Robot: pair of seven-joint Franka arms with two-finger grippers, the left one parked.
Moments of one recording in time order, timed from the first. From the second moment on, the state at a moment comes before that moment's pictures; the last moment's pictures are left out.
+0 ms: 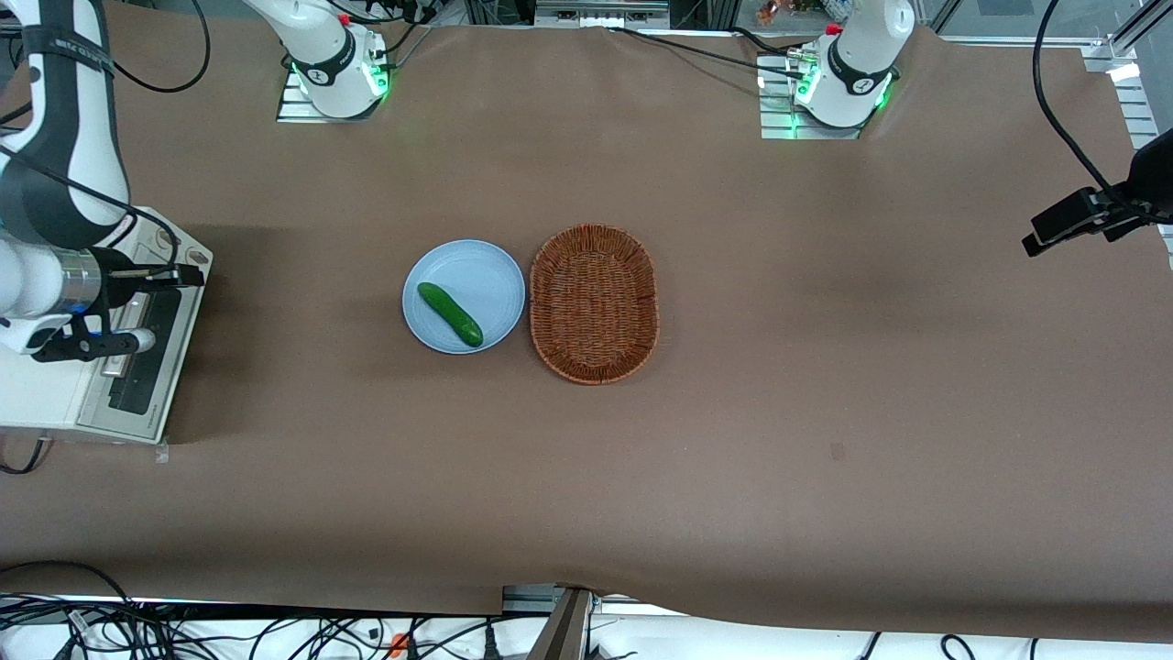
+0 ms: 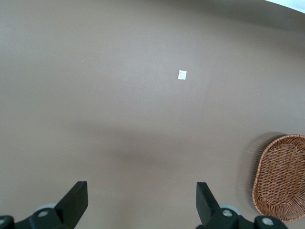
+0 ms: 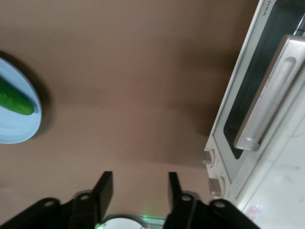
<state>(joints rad) 0.06 0.35 -0.16 -1.56 -0.01 1.54 -0.20</state>
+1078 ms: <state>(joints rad) 0.12 0.35 -0.15 -1.74 -0.47 1.74 -0.33</state>
